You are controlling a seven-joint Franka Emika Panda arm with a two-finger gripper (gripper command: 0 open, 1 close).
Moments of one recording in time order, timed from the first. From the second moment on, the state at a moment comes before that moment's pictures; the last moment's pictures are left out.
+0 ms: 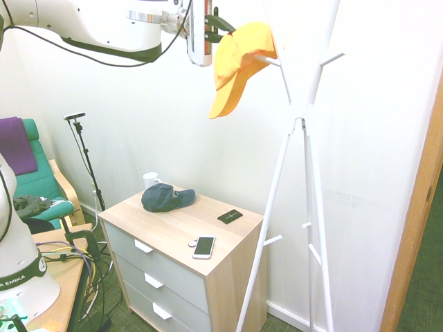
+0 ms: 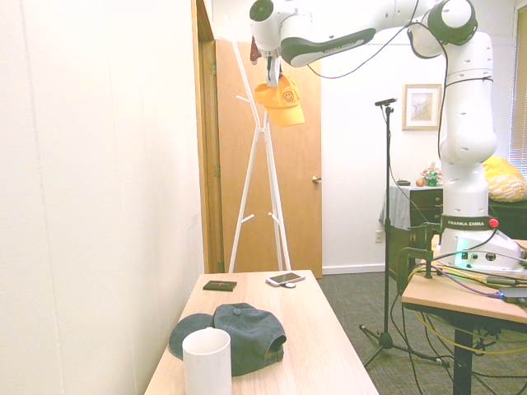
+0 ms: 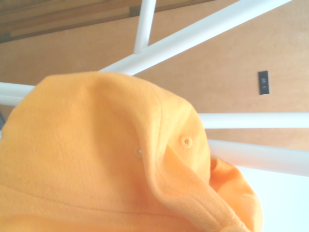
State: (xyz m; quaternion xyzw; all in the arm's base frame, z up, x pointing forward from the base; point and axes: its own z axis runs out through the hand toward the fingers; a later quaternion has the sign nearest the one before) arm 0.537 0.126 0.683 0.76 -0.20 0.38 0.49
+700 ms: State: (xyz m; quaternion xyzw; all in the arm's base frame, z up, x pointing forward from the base) arm 0.540 0.123 0.639 0.78 -0.20 0.36 0.46
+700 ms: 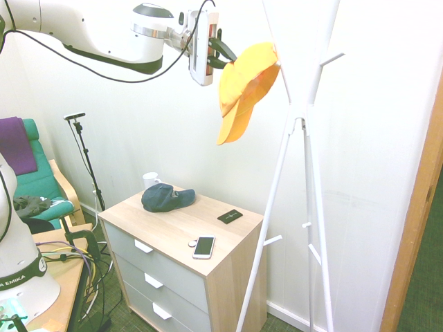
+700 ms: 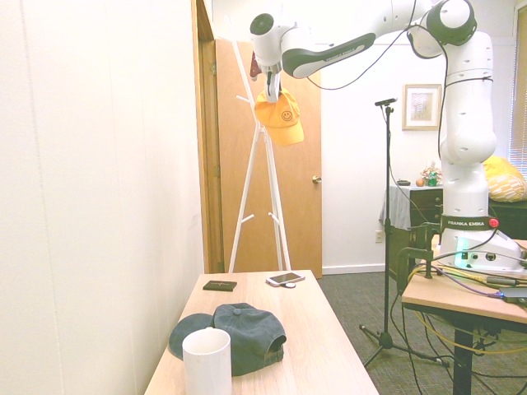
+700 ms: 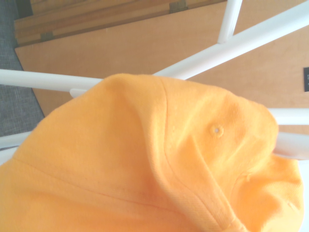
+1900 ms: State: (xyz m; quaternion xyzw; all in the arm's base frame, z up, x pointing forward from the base) arm 0.548 0.115 0.633 0.79 -0.20 0.36 0.46
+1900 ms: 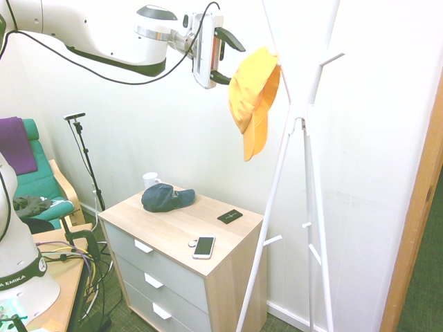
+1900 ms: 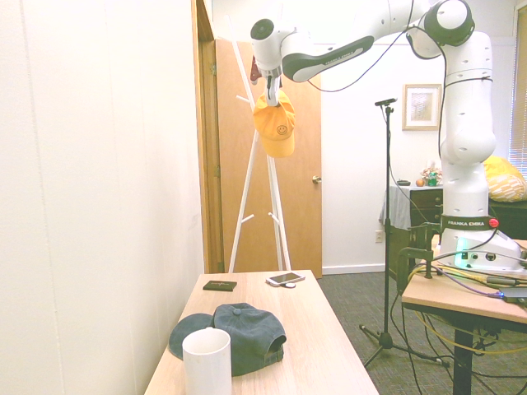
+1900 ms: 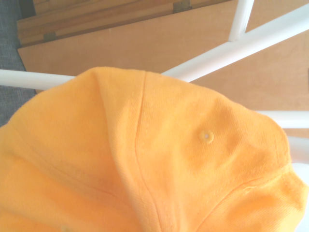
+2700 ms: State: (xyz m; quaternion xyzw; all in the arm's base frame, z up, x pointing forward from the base) arm 0.547 0.118 0.634 0.85 -0.23 0.34 0.34
